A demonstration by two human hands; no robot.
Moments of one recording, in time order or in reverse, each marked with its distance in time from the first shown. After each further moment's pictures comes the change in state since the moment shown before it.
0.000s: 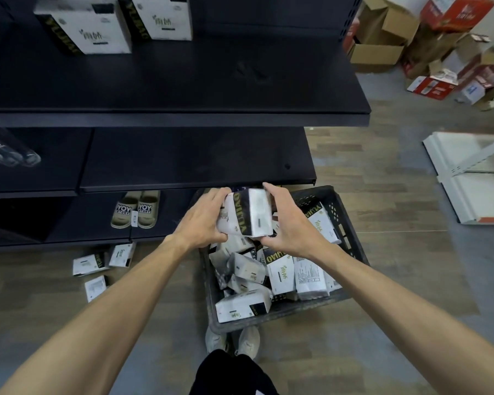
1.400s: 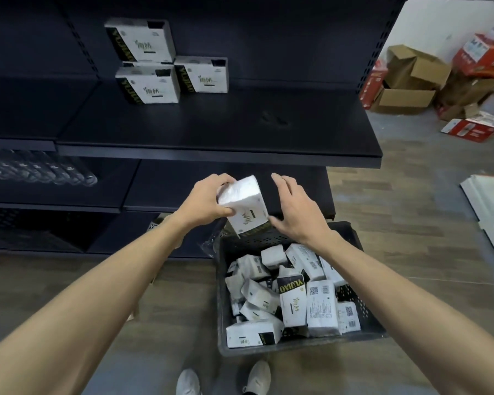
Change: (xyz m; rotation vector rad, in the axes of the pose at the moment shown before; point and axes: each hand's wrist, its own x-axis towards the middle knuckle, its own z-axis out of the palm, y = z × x) left_hand 0.016 0.040 -0.111 -0.133 0.161 -0.174; right_hand 0.053 -0.047 -0.054 -0.479 0.132 -0.146
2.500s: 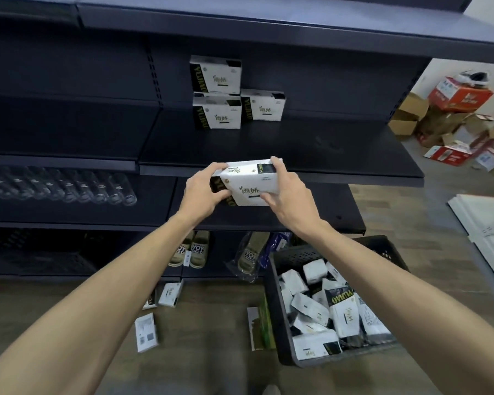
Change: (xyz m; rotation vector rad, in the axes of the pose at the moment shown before) left_hand -0.053 -0.142 -0.169 -0.244 0.277 0.022; right_hand 0.090 -0.242 0.010 0.150 0.197 0.168
